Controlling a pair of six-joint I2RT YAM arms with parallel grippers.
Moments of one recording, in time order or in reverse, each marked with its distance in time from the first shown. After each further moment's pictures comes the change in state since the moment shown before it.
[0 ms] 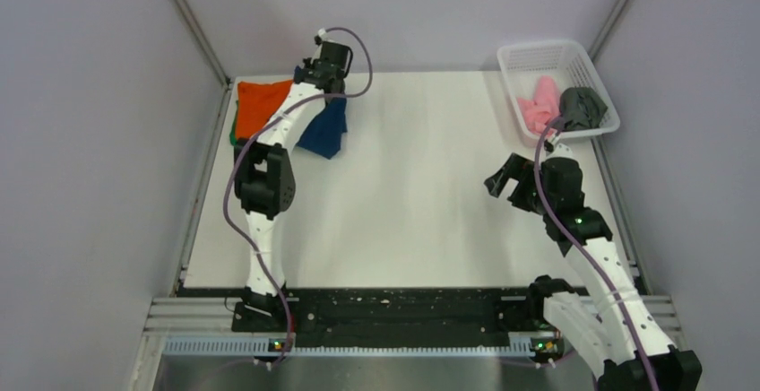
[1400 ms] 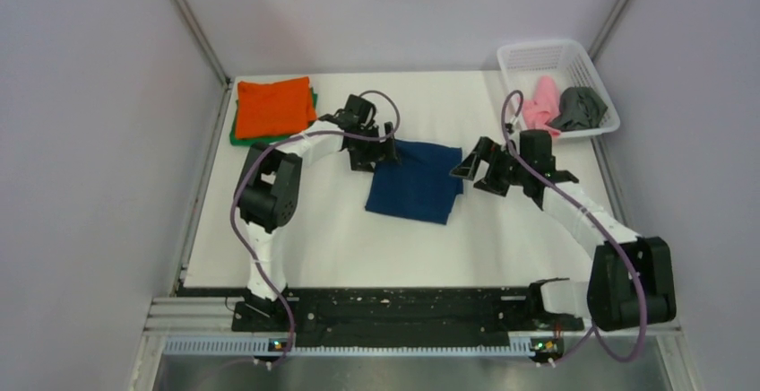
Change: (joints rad) left arm -0.124 -0.121 -0.518 0.167 1.082 -0.653; right arm 0.000 0.549 0.108 0.303 -0.460 0.070
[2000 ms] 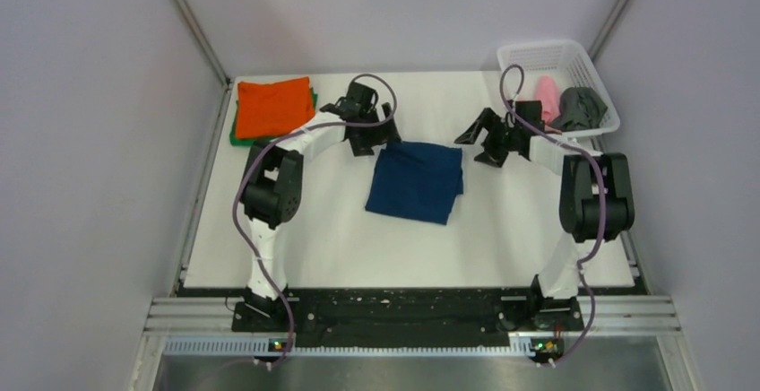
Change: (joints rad) left arm 0.006 0.062 0.166 0.008 -0.127 -0.129; right arm -0.103 0.533 0.370 0.047 -0.013 0.069
